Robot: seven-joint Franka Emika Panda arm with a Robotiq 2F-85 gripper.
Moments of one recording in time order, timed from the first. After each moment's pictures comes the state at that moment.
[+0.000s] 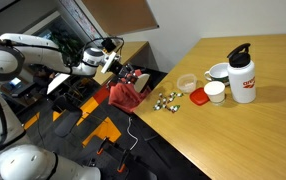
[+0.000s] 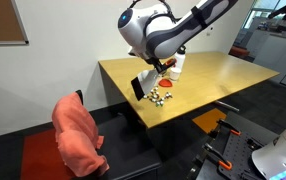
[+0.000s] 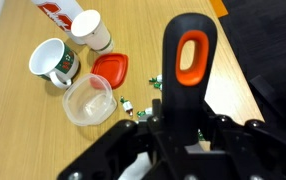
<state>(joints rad) 0.17 0.41 0.07 -1.92 -0.82 1.85 -0.31</state>
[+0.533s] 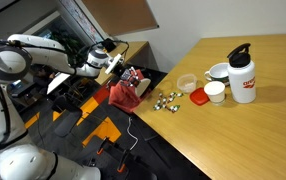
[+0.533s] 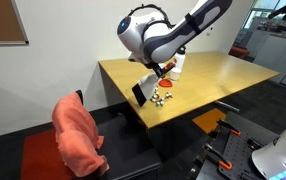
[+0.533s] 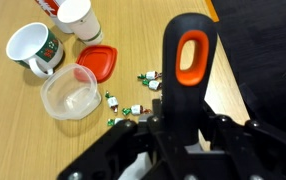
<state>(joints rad) 0.14 0.46 0.08 -1.90 -0.80 1.85 -0.41</state>
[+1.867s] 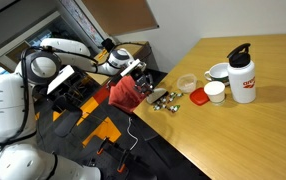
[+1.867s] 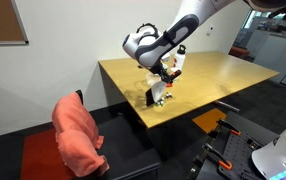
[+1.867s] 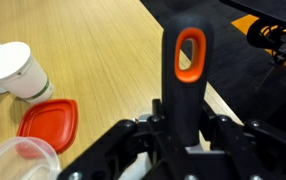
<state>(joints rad) 0.05 0.73 0.01 -1.62 -0.67 1.63 -0.41</state>
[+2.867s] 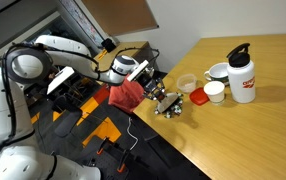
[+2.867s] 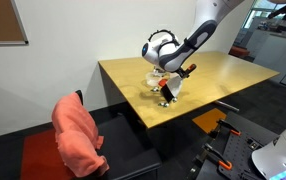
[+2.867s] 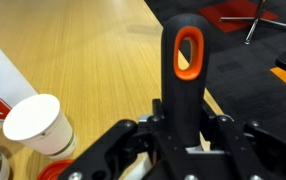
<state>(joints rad) -0.05 0.62 -0.02 -1.86 -0.96 1.73 -0.44</state>
